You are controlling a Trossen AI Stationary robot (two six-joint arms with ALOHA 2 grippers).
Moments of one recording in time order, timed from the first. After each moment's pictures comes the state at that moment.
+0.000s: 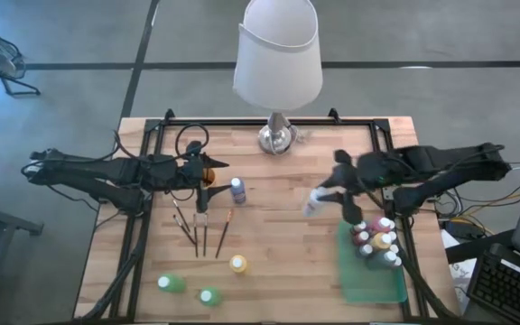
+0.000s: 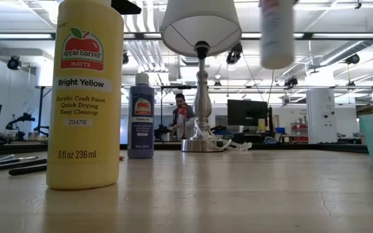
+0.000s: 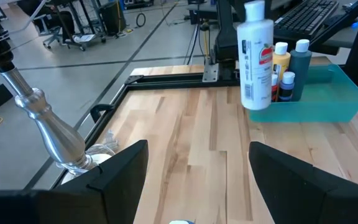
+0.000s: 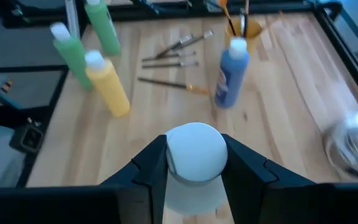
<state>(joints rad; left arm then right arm) -0.11 0.92 0.86 -0.20 -0.32 0.05 0.19 1.07 1.19 -0.76 0.09 0.20</state>
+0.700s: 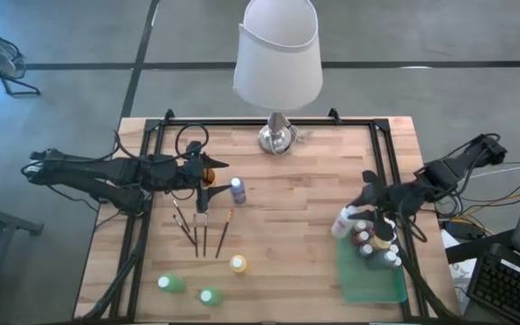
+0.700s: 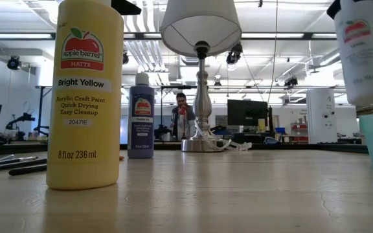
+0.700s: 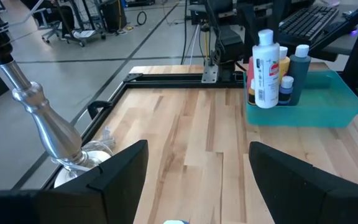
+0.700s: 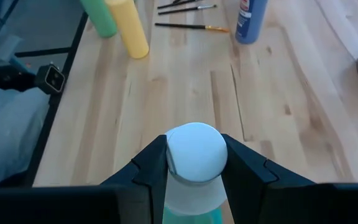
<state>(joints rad) -0.11 0.92 0.86 -0.20 -0.32 0.01 0.53 0.73 0.85 -0.84 0.29 0.48</state>
